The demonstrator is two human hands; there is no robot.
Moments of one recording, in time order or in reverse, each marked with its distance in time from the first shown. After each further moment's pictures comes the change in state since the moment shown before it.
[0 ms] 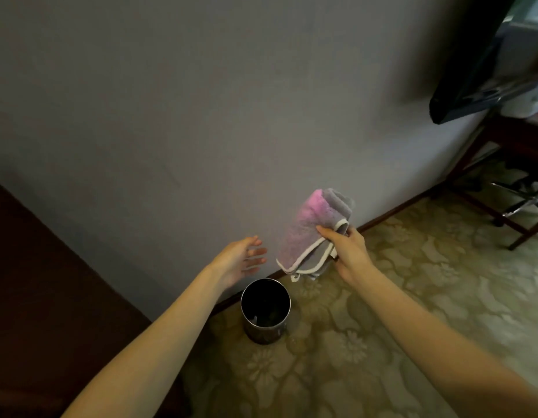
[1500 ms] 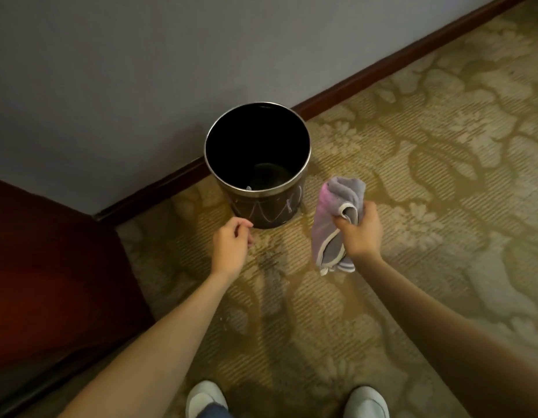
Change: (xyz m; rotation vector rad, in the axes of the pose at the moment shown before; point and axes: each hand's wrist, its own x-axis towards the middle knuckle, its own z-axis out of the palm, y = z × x) left_hand 0.374 -0.561 -0.097 0.556 0.416 0.300; right_hand 0.190 0.610 -0.240 -0.744 0.226 -0.016
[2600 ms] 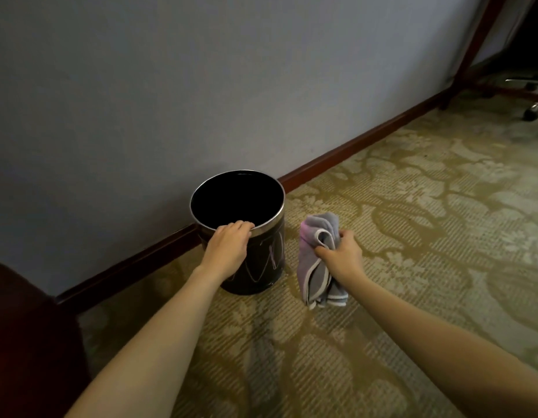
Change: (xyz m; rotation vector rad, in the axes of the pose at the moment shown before) left_hand 0.059 0.036 0.005 0.727 -0.017 0.860; right_hand 0.017 0.030 0.009 0.025 0.047 -0.197
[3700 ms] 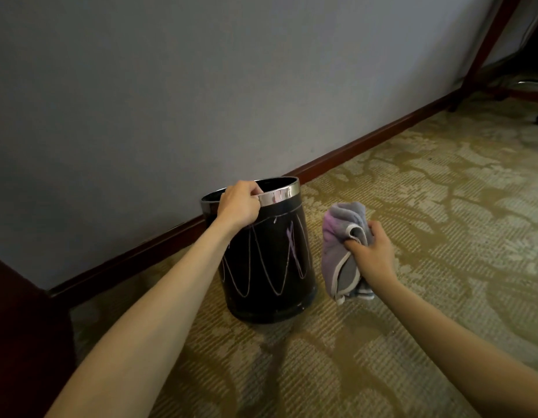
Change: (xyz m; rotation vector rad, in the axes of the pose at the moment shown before) left_hand 0.068 0.065 -0.050 -0.357 0.032 -0.378; right_hand 0.008 0.005 -0.064 0.104 0.106 -0.153
